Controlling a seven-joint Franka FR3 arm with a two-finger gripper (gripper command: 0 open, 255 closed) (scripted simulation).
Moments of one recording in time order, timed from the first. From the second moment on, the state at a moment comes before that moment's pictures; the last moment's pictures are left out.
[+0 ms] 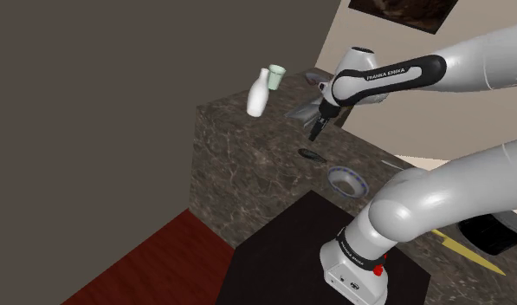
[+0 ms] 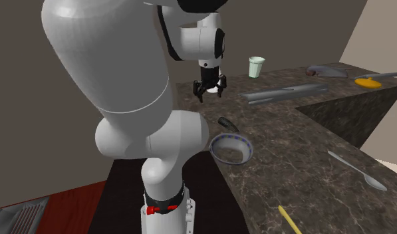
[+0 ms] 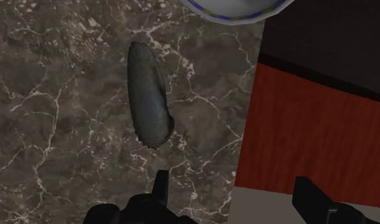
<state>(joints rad) -0.05 -0.47 -0.47 -2.65 -0.31 2.30 -0.55</state>
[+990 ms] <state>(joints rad) 0.01 0.06 -0.68 -2.56 -0.06 2.69 -1.06</state>
